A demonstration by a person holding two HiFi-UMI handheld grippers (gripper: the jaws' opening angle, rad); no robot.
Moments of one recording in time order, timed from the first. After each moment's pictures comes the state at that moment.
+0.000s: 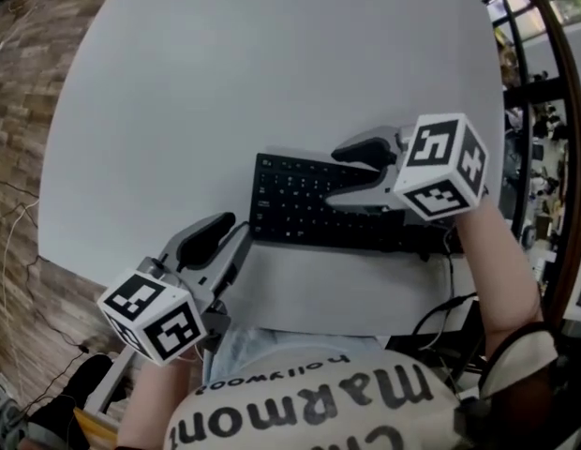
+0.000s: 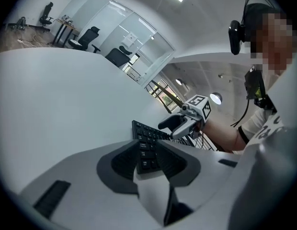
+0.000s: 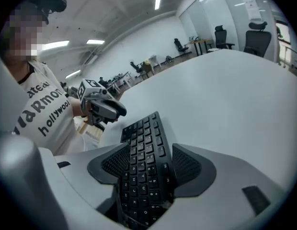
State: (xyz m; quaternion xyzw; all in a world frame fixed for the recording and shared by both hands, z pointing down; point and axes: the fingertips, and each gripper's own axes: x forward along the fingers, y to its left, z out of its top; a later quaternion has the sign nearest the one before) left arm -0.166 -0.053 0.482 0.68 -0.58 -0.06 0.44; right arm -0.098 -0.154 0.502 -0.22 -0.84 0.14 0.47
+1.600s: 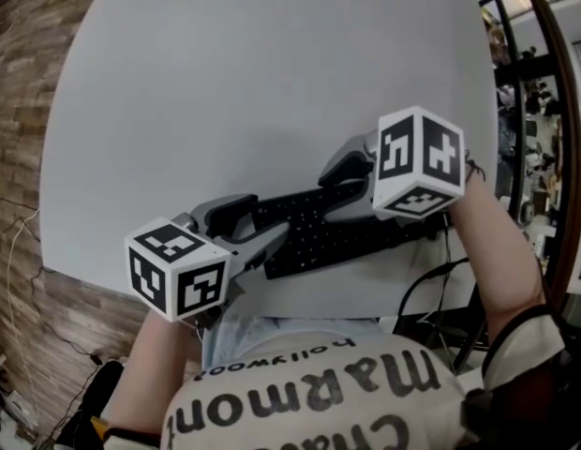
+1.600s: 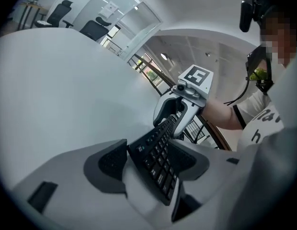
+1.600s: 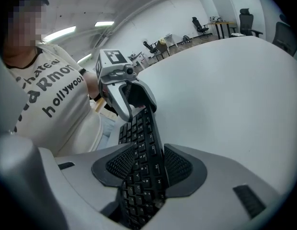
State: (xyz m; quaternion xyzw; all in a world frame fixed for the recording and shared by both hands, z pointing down) left arm -0.139 -0.082 0.508 0.76 -0.44 0.04 0.48; right arm -0.094 -0.112 0.510 -0.32 -0.77 0.11 0.54
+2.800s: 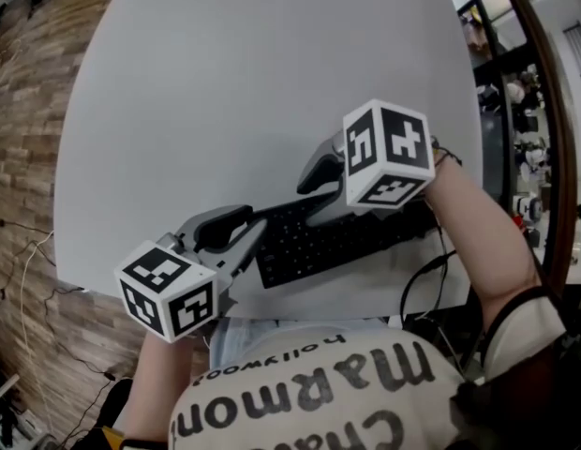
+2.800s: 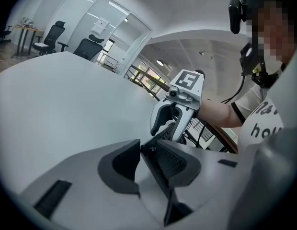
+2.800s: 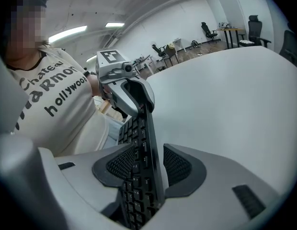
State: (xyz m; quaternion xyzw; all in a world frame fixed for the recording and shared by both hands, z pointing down) left arm -0.154 -0.093 0.483 0.76 -0.49 0.05 0.41; right arm -0.109 -0.114 0.506 -0.36 -0.77 0.09 0.51
